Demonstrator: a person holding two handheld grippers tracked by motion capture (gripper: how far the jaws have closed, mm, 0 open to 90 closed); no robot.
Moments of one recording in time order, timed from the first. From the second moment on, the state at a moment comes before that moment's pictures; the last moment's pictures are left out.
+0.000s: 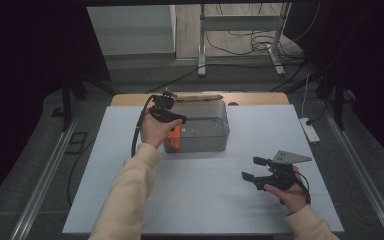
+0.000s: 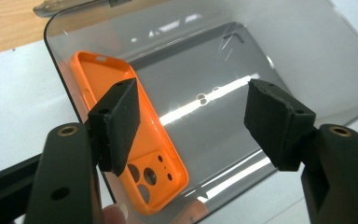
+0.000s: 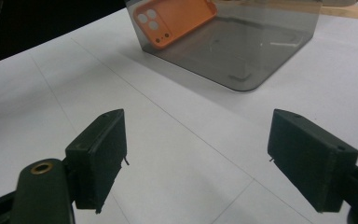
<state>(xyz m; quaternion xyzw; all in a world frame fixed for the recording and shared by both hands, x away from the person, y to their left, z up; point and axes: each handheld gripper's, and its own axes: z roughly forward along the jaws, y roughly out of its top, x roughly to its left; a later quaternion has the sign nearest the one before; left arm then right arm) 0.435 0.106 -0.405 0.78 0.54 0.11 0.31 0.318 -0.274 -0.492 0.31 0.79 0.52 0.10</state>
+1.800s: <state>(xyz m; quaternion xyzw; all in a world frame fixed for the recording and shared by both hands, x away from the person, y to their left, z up) 0.265 0.201 -0.494 0.78 0.42 0.13 0.45 0.321 -0.278 -0.505 0.34 0.80 0.47 0.12</state>
